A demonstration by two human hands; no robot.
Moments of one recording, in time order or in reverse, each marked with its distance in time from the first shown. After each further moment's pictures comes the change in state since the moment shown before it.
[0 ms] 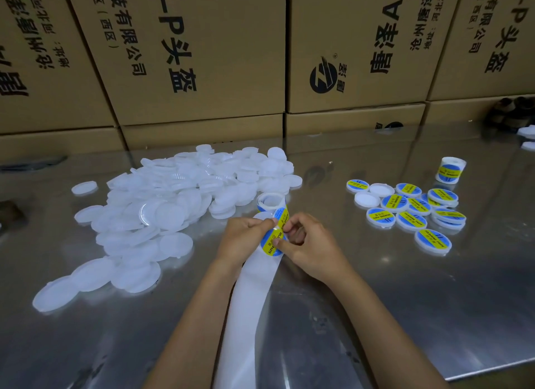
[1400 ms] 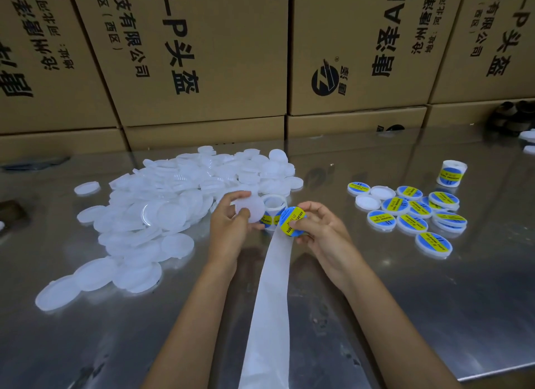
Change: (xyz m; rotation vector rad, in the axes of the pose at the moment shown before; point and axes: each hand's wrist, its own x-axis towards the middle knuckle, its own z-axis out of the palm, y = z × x) left_hand 0.002 0.008 -0.006 -0.316 0.240 0.212; right_hand -0.002 -0.030 -0.023 0.852 0.007 0.283
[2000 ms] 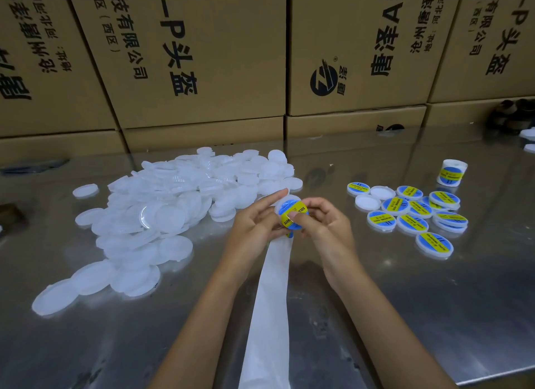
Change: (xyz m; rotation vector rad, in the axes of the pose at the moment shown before) left_hand -0.022 0.009 0.016 -0.107 -0.450 0.014; right_hand -0.001 0.001 0.007 -0.114 0.153 -0.206
